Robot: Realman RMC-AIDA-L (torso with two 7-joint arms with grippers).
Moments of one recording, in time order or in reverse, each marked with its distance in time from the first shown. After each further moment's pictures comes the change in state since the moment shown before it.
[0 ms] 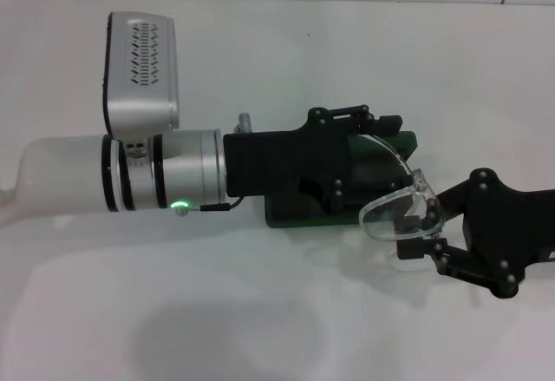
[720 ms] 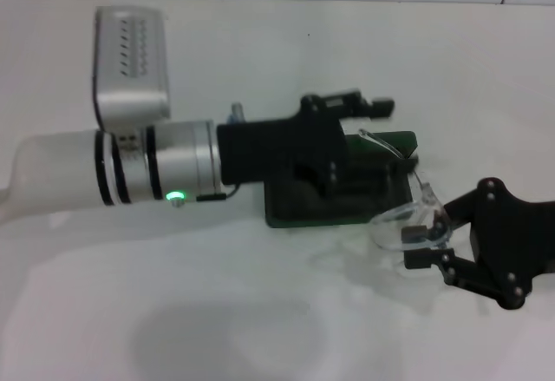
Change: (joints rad) left arm 0.007 0.002 -0.019 0.002 -0.028 -0.008 0.010; right arm -0.026 -0.002 -0.003 0.000 0.000 -0.005 -0.047
